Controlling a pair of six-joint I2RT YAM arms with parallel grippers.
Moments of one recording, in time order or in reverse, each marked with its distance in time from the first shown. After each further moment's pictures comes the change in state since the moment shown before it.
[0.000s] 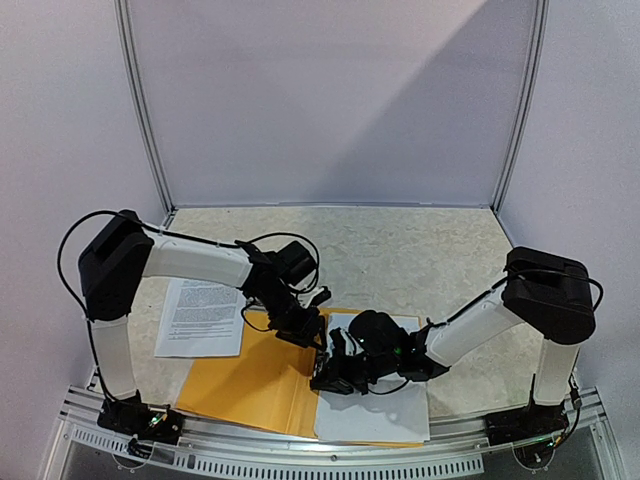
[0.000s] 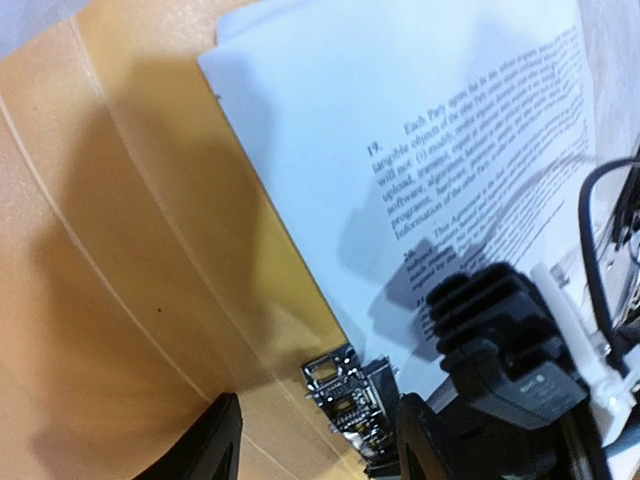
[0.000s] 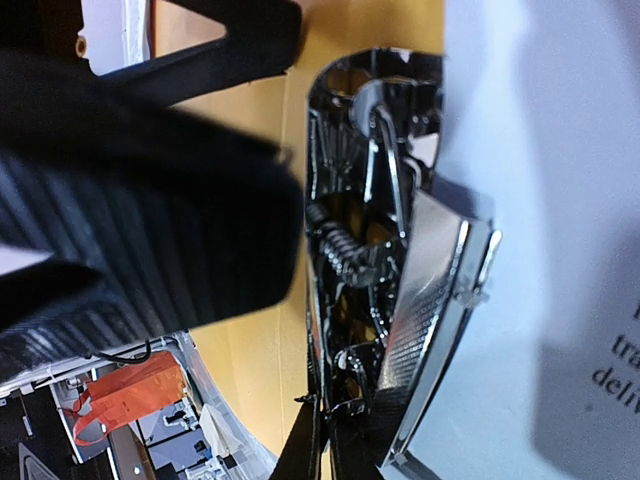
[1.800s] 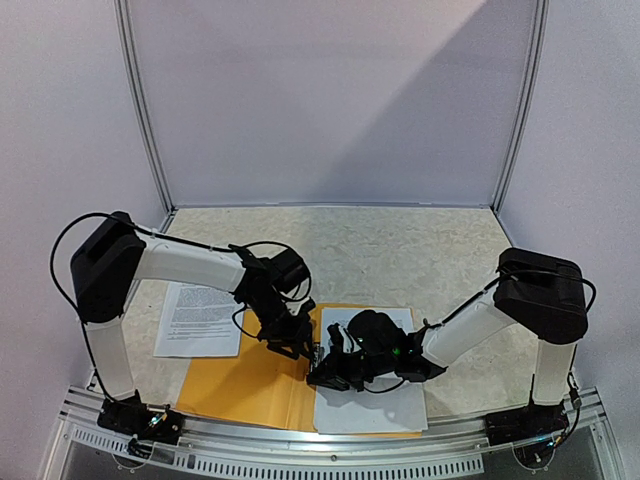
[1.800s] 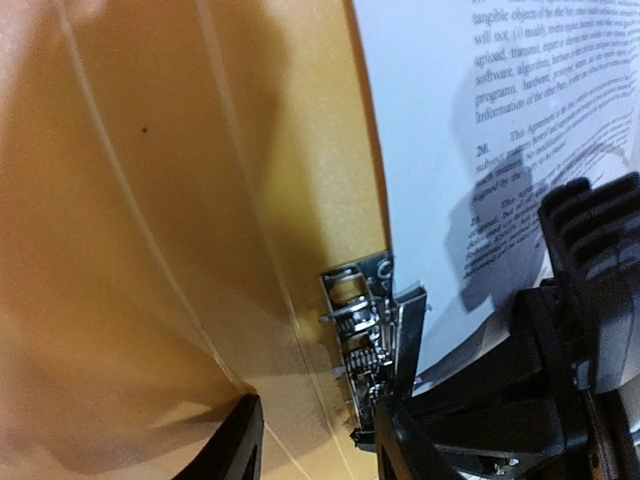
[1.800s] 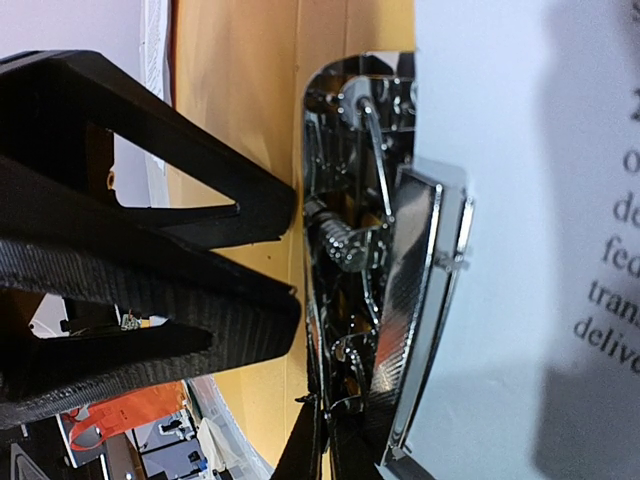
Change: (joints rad) left arm -0.009 -0.046 -0.070 -0.059 0.008 -0.195; right arm -0.004 0.035 0.008 0.074 0.034 -0.022
